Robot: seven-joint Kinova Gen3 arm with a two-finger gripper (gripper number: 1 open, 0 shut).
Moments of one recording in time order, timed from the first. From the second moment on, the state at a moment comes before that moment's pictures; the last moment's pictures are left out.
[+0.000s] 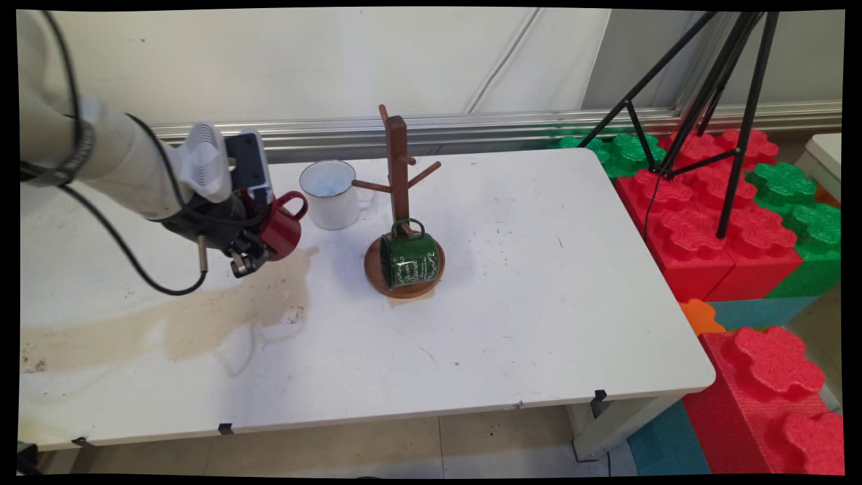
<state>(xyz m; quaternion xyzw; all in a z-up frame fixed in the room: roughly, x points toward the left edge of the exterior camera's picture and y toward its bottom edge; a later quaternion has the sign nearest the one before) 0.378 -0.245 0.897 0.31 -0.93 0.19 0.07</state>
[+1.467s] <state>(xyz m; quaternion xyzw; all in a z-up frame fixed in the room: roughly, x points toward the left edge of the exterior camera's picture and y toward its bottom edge) 0.375 -0.321 0.828 0.29 -0.95 0.10 0.03</state>
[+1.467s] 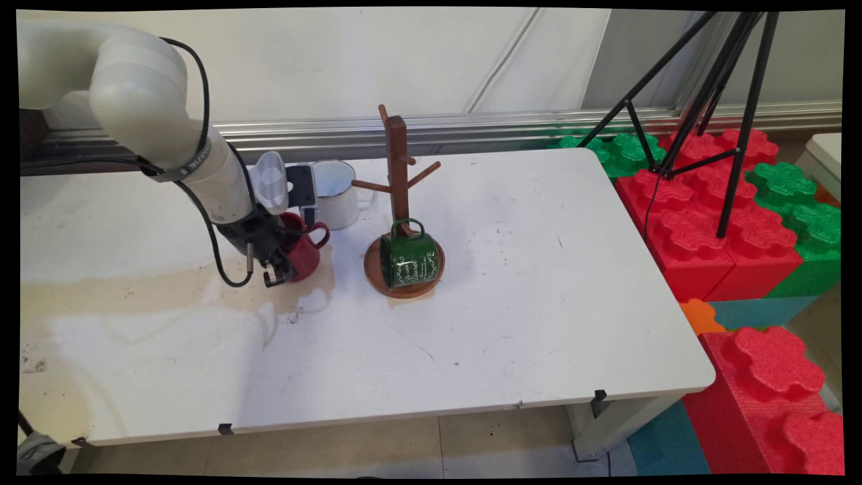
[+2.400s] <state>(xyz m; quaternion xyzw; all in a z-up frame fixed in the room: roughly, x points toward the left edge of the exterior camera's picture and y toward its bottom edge) 0.380 -0.328 0.816 0.28 -0.96 0.08 0.02</state>
